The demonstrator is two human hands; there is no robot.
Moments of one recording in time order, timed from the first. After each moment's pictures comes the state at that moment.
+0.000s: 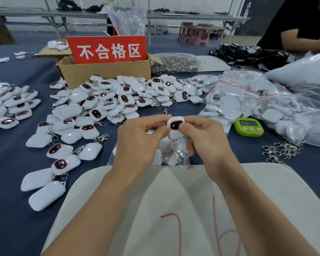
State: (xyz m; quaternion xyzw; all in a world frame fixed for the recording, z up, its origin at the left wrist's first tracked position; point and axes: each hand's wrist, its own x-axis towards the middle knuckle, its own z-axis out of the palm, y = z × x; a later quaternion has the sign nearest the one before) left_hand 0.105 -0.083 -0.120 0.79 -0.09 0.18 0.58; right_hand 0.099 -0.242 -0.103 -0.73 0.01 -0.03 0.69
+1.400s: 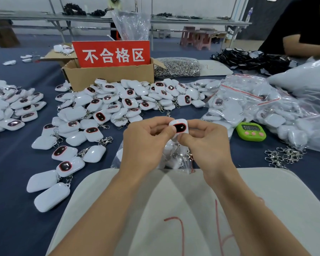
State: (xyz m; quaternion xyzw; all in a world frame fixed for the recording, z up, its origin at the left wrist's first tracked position) left_hand 0.099 -0.093 -0.108 0.76 -0.07 0.17 0.63; right_hand 0.096 -0.235 -0.110 -0.73 0.00 -0.08 0.68
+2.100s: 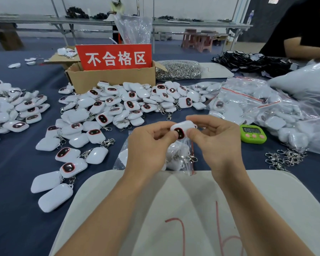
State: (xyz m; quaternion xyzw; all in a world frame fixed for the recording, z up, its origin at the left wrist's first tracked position) left_hand 0.098 -0.097 -0.110 0.73 -0.06 0.13 0.66; right_hand 0.103 -0.249 -0.105 -0.72 -0.04 -0.19 0.66
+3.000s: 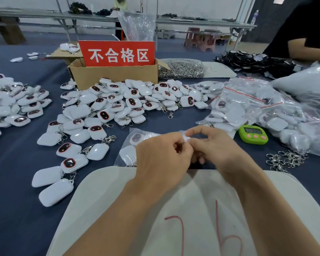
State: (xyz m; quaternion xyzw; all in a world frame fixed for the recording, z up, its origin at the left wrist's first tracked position) left_hand 0.080 -0.119 -0.120 0.91 -0.04 0.24 0.34; right_hand 0.100 -0.265 -0.095 -0.78 0.01 0.10 0.62
